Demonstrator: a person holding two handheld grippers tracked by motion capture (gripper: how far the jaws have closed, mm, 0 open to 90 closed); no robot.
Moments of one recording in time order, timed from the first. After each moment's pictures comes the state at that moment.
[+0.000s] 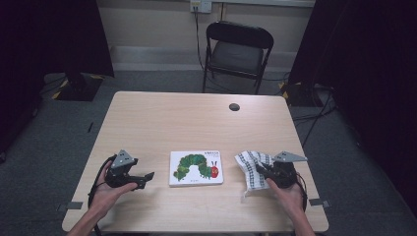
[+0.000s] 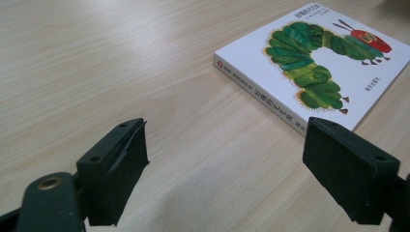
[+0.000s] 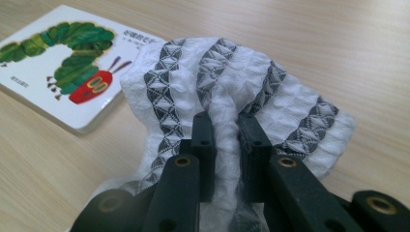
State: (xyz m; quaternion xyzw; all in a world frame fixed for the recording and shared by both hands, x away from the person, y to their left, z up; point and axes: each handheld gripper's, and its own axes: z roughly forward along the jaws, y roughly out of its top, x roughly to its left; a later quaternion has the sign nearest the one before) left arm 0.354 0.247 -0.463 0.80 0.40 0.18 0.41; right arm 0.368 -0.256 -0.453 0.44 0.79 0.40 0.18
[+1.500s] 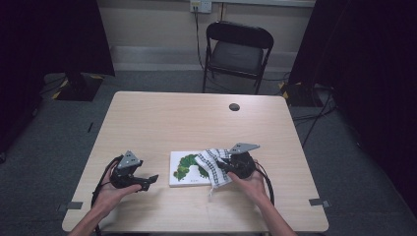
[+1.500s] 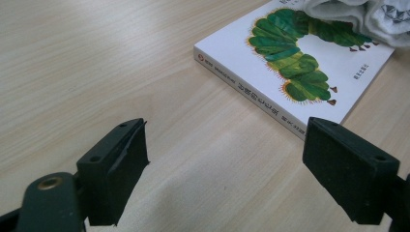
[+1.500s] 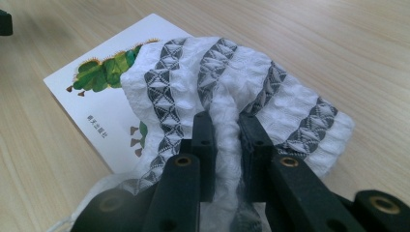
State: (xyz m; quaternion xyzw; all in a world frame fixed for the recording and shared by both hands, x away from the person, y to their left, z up) left arm 0.357 0.235 -0.466 0.82 0.38 0.16 0.40; right arm 0.405 -0.146 -0.460 0.33 0.84 0.41 0.12
